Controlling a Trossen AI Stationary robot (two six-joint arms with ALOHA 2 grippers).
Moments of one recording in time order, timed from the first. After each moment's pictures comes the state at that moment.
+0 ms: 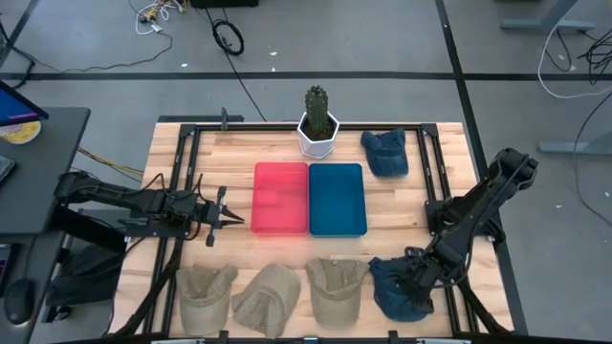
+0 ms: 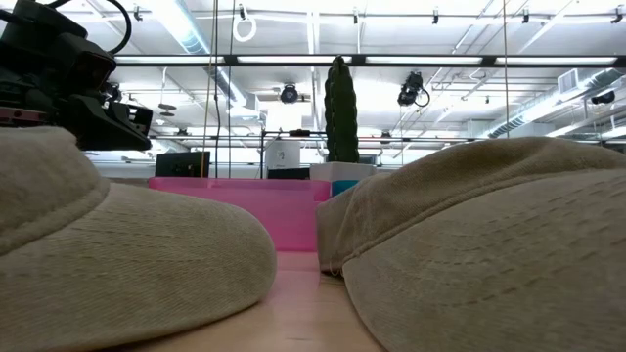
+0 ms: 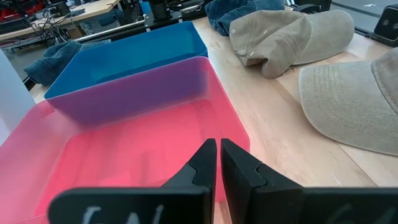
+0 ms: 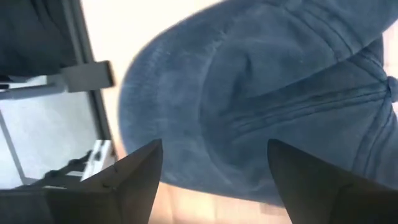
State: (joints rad) left arm -0.16 0.36 0.01 0.05 -0.06 0.19; right arm 0.86 1.40 0.83 -0.69 -0.15 0.99
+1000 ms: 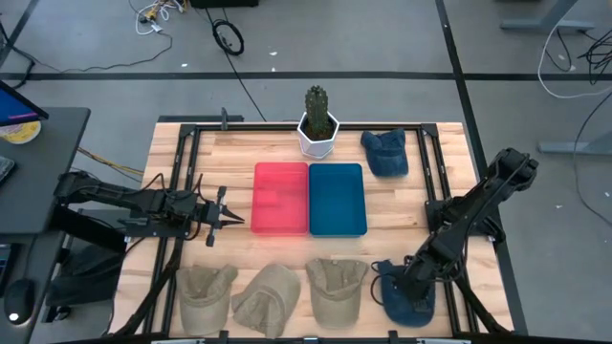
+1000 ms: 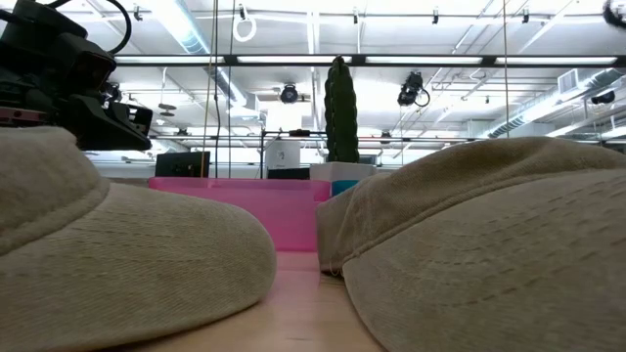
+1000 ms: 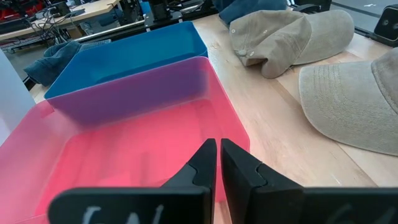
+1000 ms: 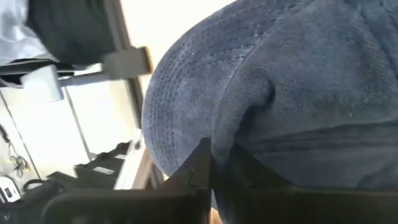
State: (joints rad) left arm -0.16 0.36 0.01 0.05 -0.06 0.19; right arm 0.82 1.40 0.73 -0.45 -0.34 1.03
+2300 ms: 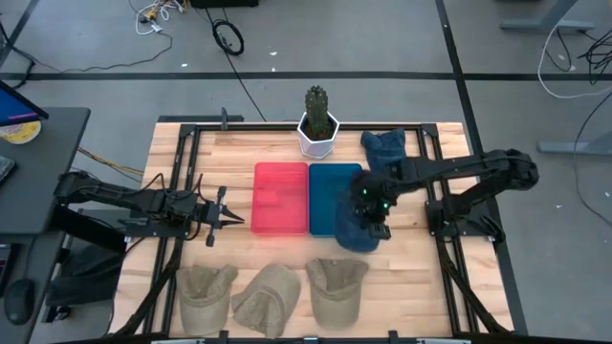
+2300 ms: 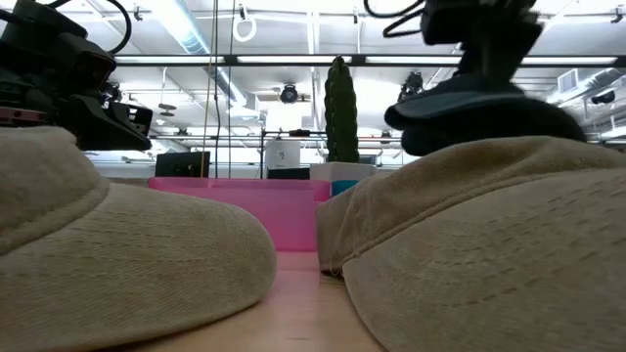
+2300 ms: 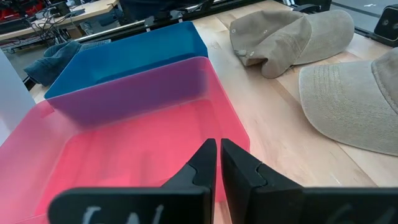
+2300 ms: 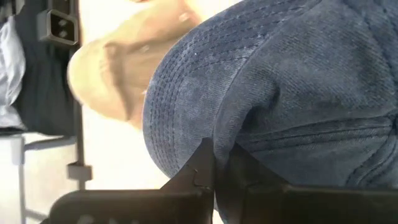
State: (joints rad) left arm -0.16 0.36 0.01 0.05 -0.06 0.19; right arm 0.00 1.40 1.15 -0.96 -0.37 0.13
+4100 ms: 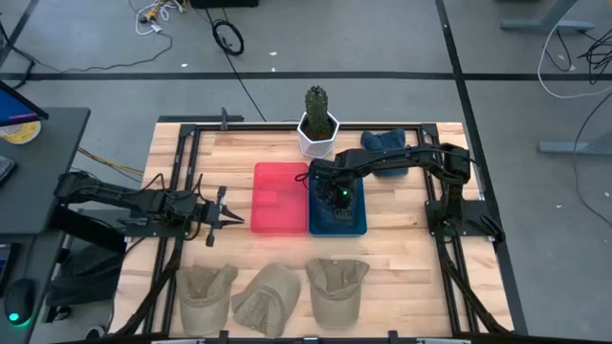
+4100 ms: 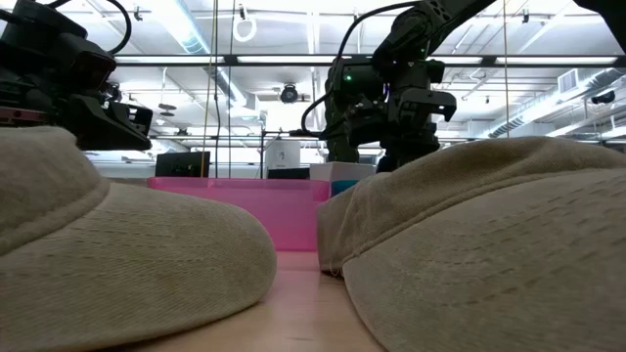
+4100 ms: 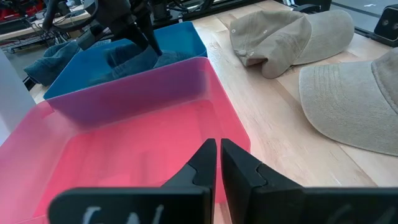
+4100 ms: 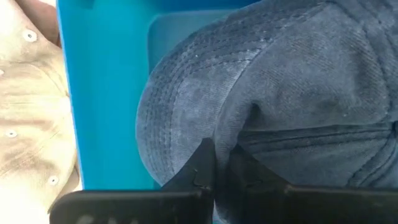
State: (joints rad) left arm -0.16 0.36 0.01 0.05 -0.06 0.19; right arm -0.19 1.92 1.37 -0.93 -0.36 -0.18
